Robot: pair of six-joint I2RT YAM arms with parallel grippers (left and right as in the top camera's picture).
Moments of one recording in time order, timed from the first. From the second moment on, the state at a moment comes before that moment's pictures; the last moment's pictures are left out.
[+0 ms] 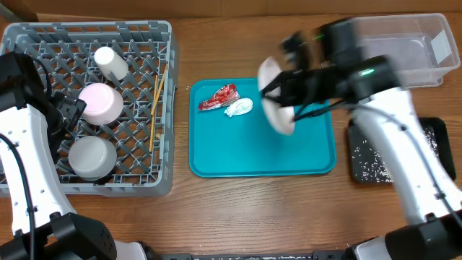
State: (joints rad) left arm 0.45 1.62 1.61 -1.33 -0.13 -0.79; right arm 0.43 1.65 1.63 -1.01 -0.48 0.31
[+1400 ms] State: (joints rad) left arm 0.45 1.62 1.61 -1.34 -0.13 -0.79; right arm 0.78 1.83 1.70 -1.00 0.13 0.72
